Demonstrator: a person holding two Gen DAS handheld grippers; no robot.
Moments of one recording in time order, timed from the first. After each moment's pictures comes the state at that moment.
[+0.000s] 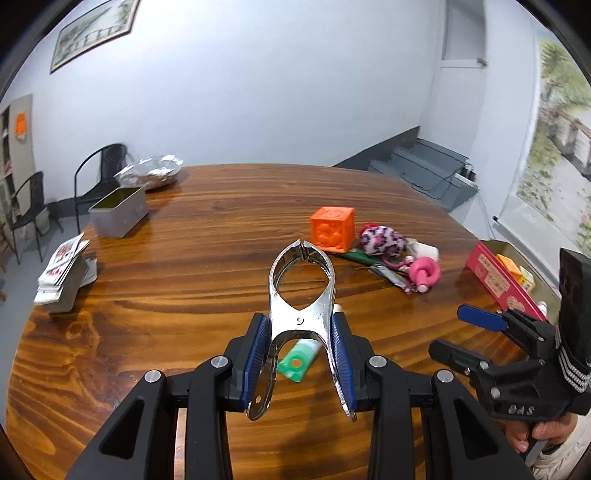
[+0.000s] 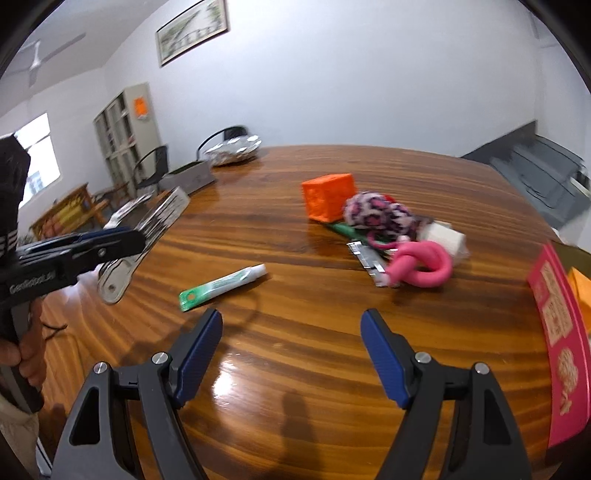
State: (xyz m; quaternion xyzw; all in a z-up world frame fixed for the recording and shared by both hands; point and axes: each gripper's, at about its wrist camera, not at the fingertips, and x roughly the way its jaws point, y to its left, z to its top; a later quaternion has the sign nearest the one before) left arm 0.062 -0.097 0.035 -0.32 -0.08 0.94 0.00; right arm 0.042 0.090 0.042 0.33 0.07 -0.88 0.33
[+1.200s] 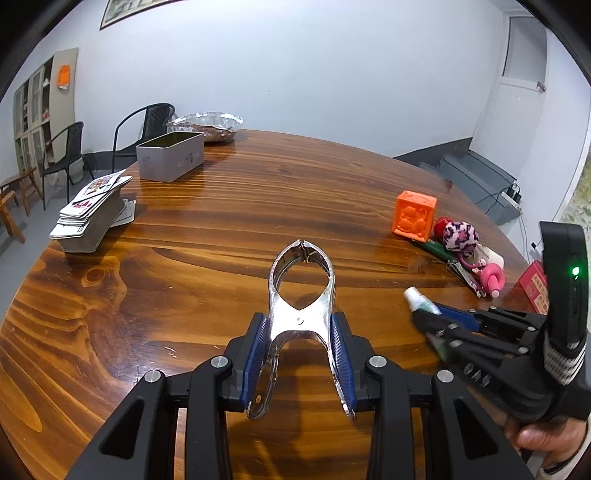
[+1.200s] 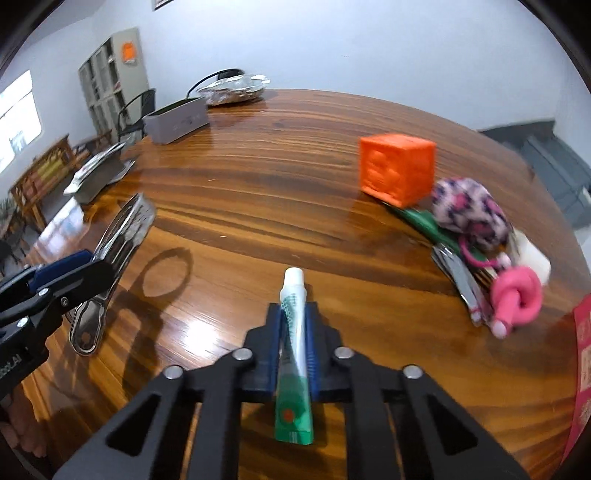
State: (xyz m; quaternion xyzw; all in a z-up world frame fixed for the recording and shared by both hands) left arm 0.052 -0.148 -0.009 -0.35 -0.13 0.93 -0.06; right arm -0.012 -0.007 0.004 0.42 0.12 -0.85 0.29
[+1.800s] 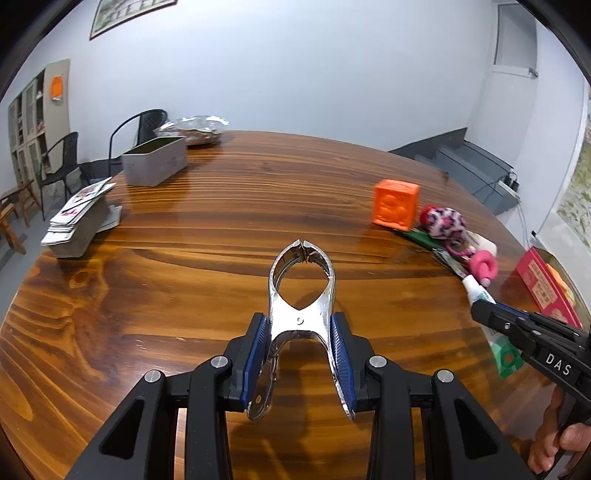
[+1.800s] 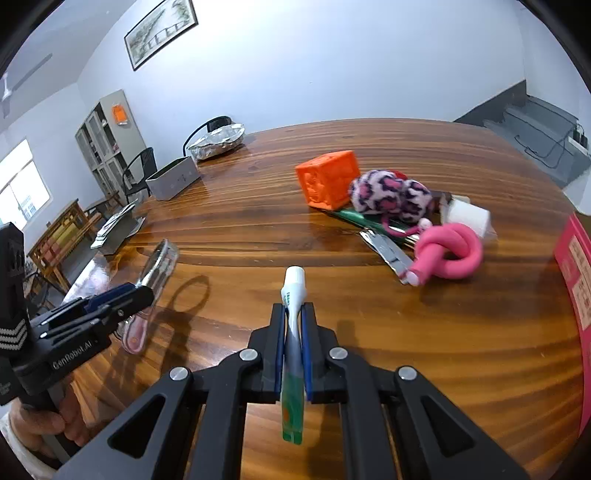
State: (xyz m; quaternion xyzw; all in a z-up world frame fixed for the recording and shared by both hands) left arm 0.047 -0.109 -0.007 -0.36 -0.11 0.93 -0.05; right arm 0.012 0.076 0.031 0.38 0.01 -0.87 0.30
